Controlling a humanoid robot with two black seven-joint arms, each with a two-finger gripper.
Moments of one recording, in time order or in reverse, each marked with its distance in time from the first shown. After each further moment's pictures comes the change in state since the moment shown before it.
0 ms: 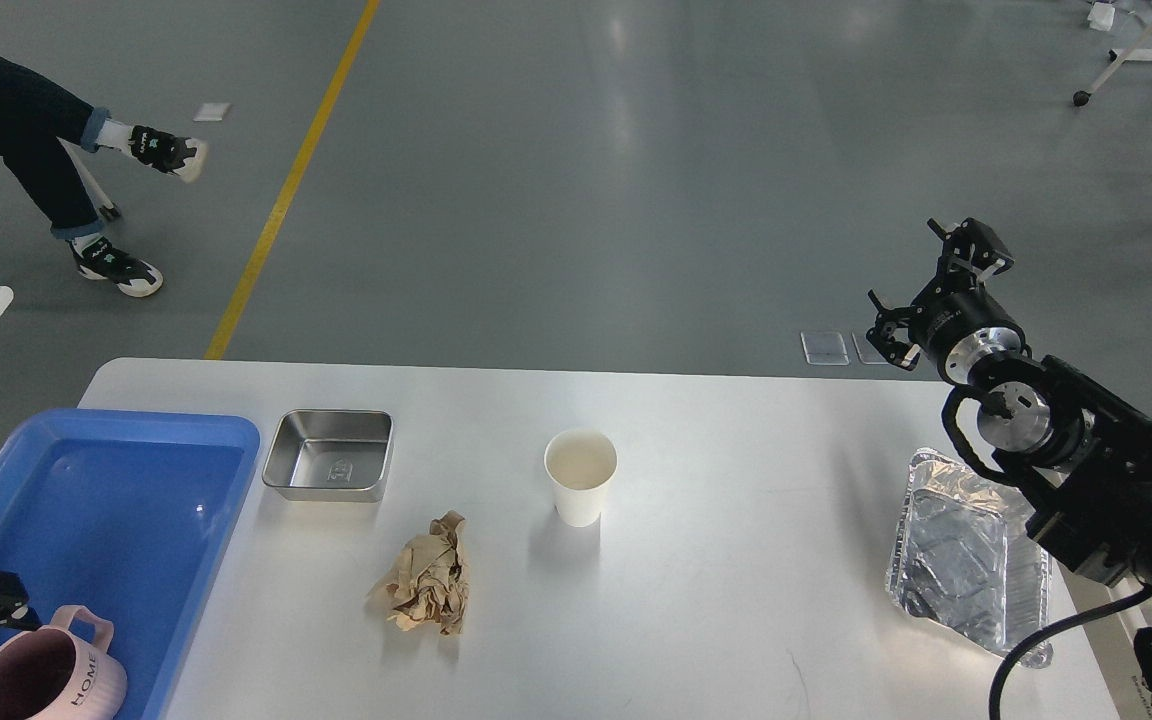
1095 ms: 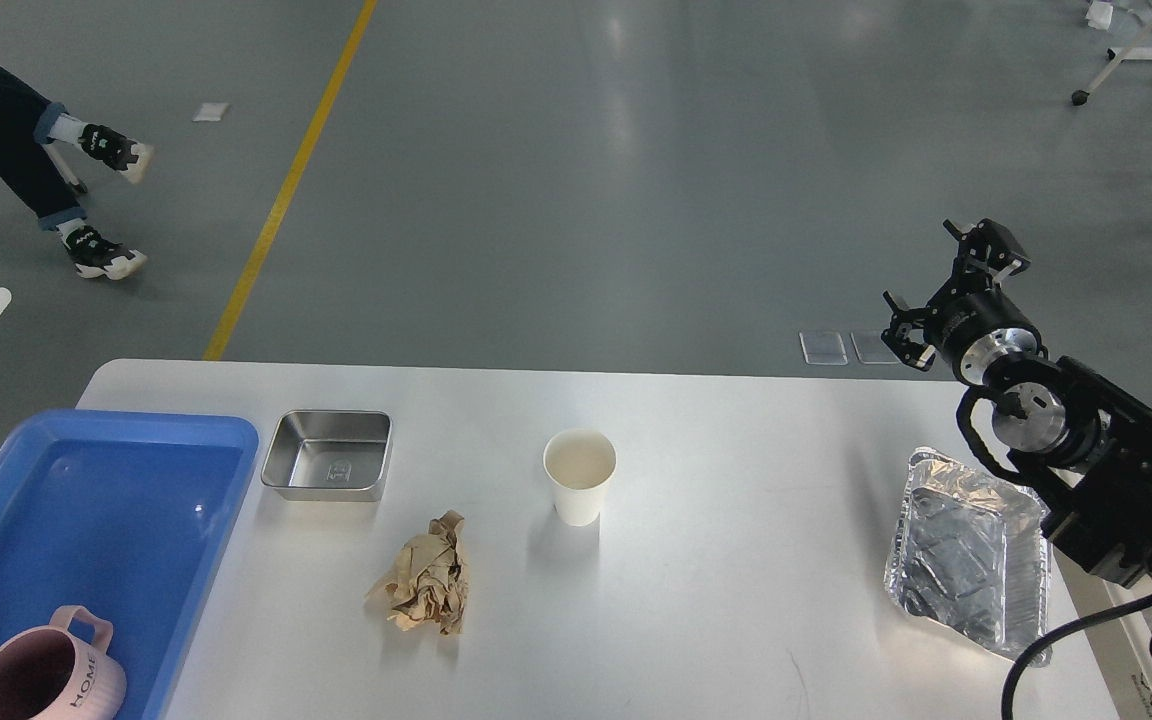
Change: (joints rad) left arm 0.005 0.401 -0.208 -0.252 0.309 -0.005 -0.488; right arm -0.003 -0.024 0.000 0.001 0.000 0.000 -0.001
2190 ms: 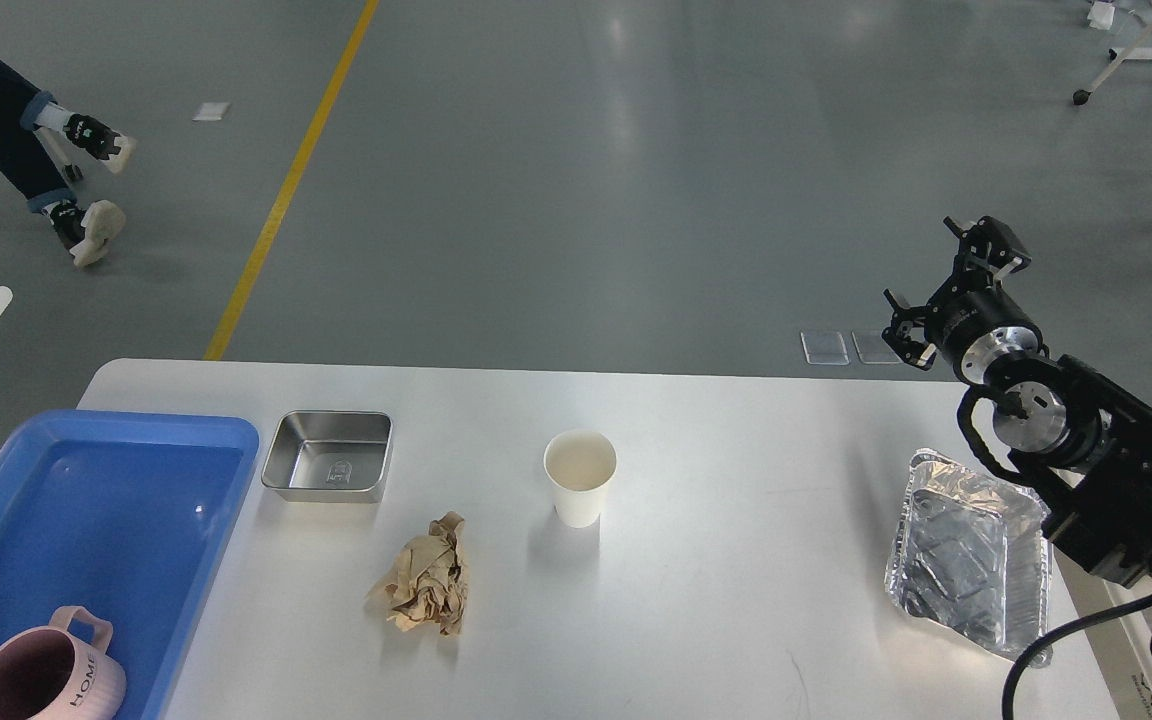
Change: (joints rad) left arm -0.216 -0.402 0.015 0.368 0.009 -0.089 0.238; right arm 0.000 -0.002 -0.002 0.000 -0.001 0.000 0.001
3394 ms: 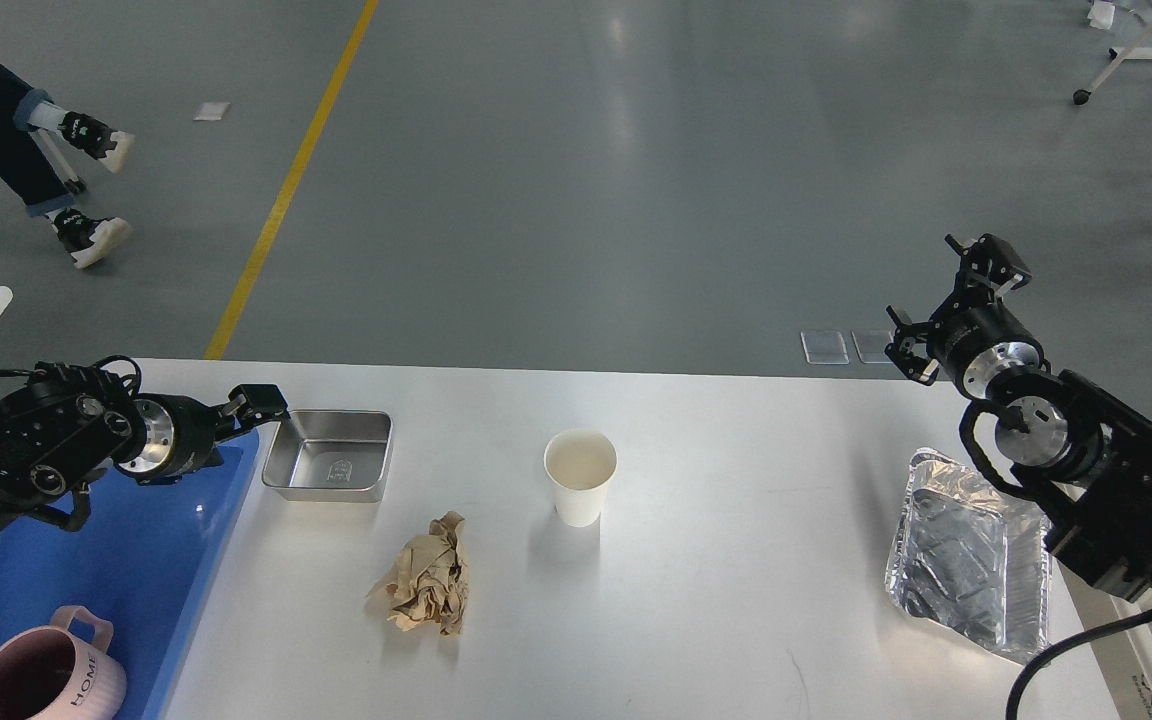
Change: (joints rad) left arm 0.036 -0.849 0.006 0.715 0.081 0.197 0.038; right arm -0.025 -0.001 -0.001 -0.001 -0.002 0.001 0.001
